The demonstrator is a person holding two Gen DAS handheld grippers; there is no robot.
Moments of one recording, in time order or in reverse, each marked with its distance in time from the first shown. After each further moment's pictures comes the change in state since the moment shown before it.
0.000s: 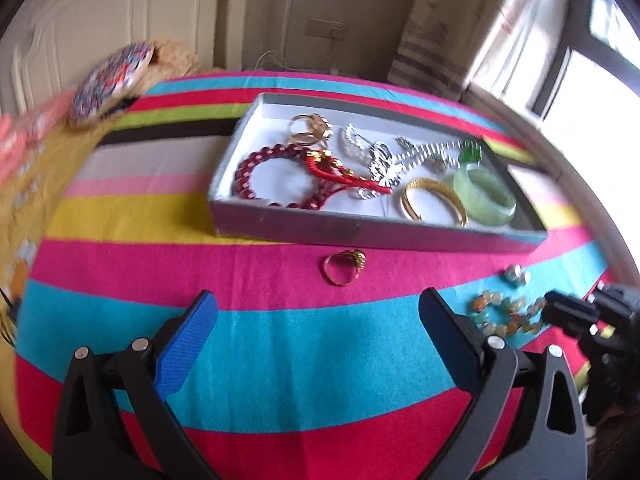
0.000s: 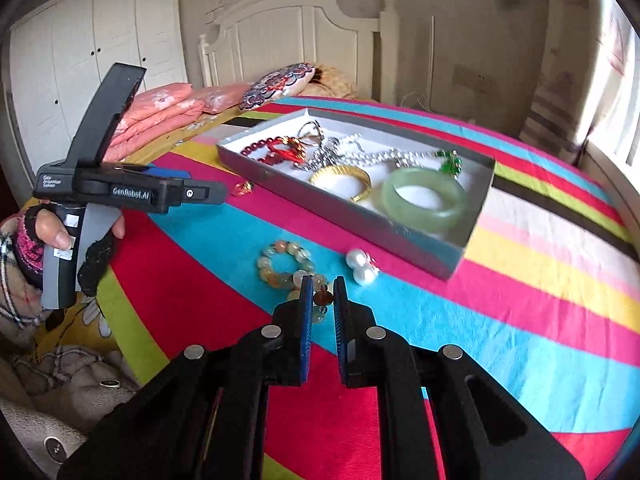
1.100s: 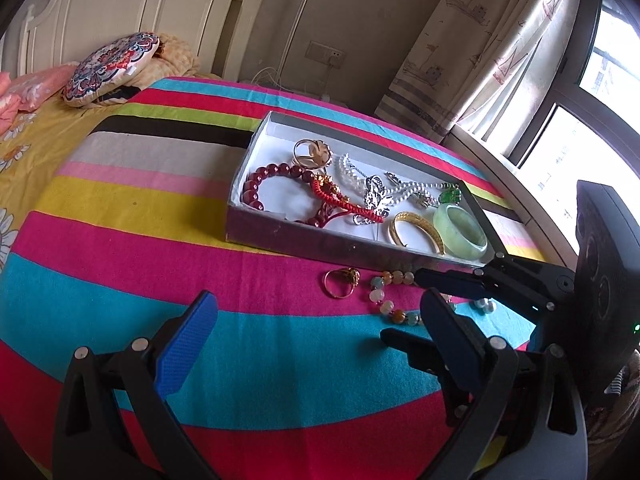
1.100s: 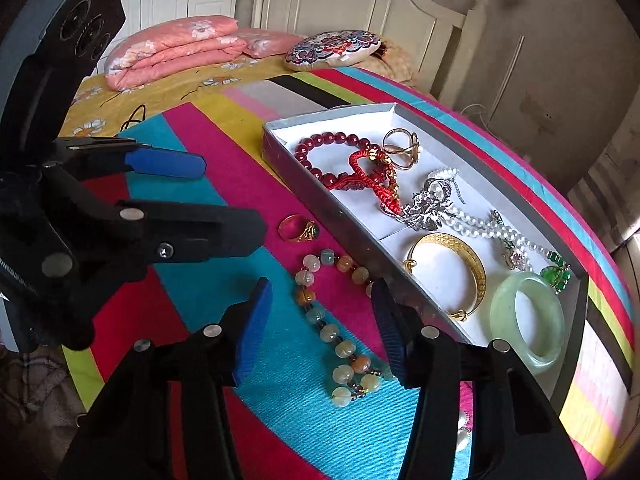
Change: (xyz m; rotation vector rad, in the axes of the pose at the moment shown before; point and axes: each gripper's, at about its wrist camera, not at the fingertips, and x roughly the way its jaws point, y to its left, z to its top) left arm -0.020 0.035 -0.010 -0.165 -0.102 -0.166; right arm 0.093 0.074 0.069 -0.289 0.148 -0.002
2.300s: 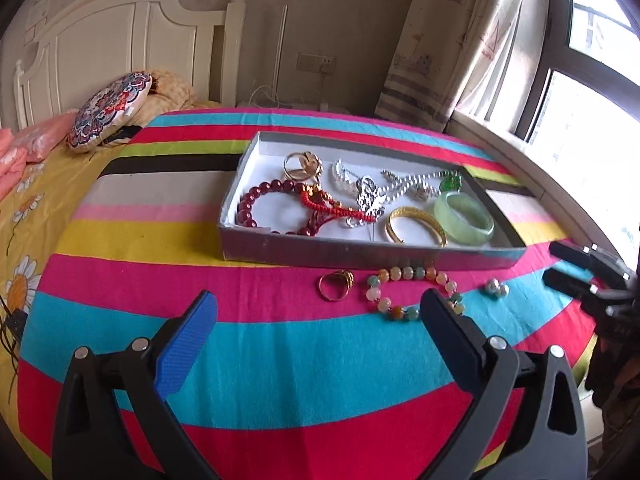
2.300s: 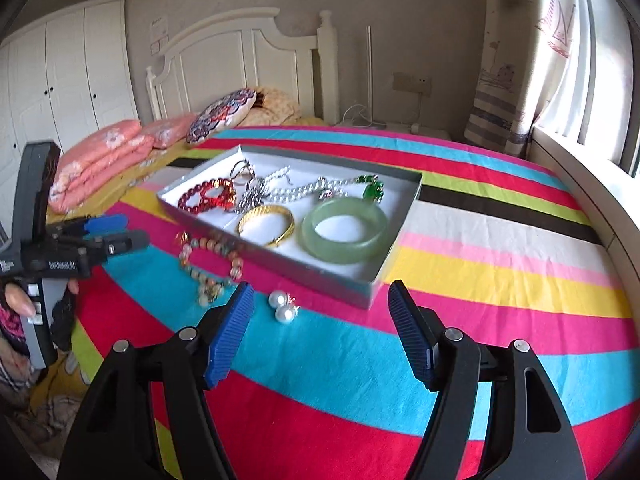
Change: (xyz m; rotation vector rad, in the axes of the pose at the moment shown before) left arm -0.006 -0.025 -0.003 0.139 -0.042 0.091; right arm -0.099 -0.083 -0.095 0.423 -0.186 -0.149
